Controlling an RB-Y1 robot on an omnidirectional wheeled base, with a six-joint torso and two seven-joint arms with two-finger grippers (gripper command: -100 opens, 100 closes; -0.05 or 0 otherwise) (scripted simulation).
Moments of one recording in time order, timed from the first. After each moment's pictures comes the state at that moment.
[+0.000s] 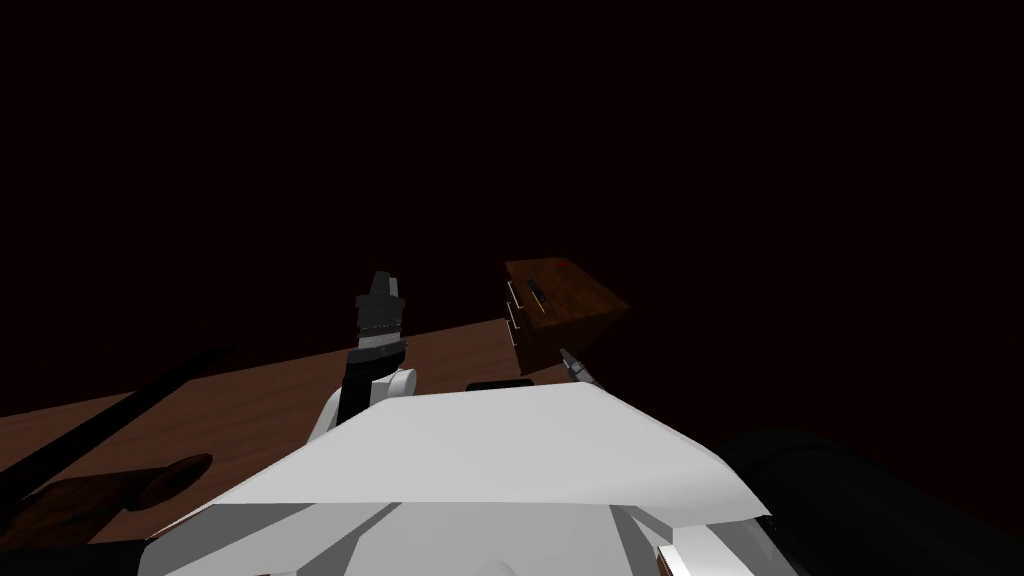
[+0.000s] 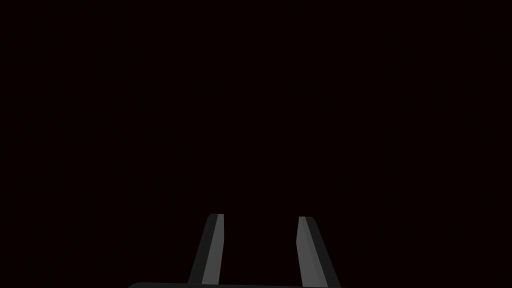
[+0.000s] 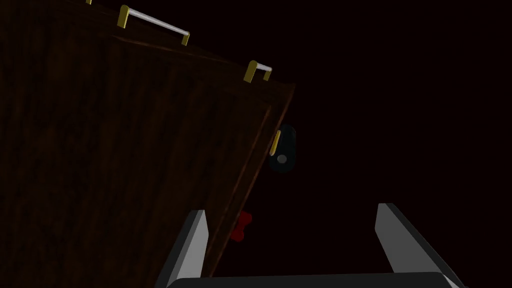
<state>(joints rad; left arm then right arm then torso) 0.50 0.00 0.04 -2.27 -0.09 -0.45 -0.13 0.84 -0.64 0.22 -1.88 0.02 -0.49 0.06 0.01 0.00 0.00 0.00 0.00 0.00</state>
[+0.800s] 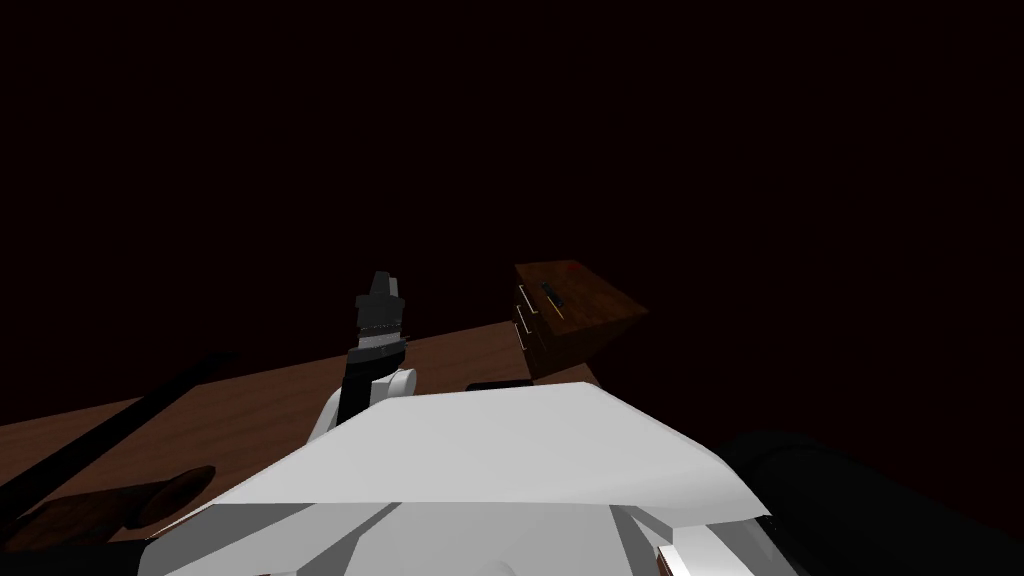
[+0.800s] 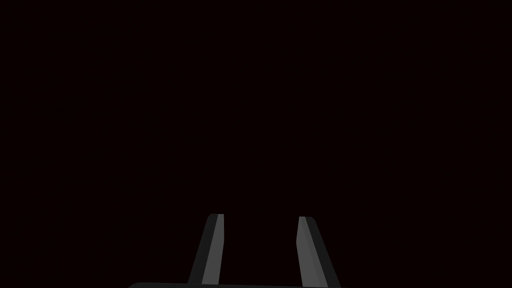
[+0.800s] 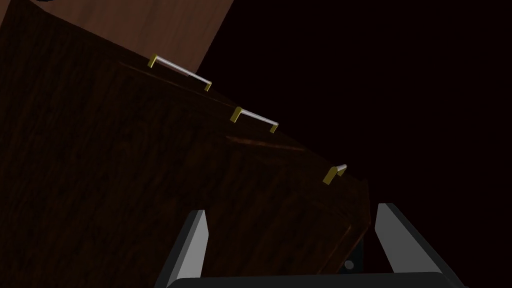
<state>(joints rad) 0.50 0.00 0.04 -2.27 -0.09 -0.45 -0.13 0.95 -0.88 0.29 -1.70 0.07 -0.54 0.03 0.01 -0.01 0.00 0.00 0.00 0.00</state>
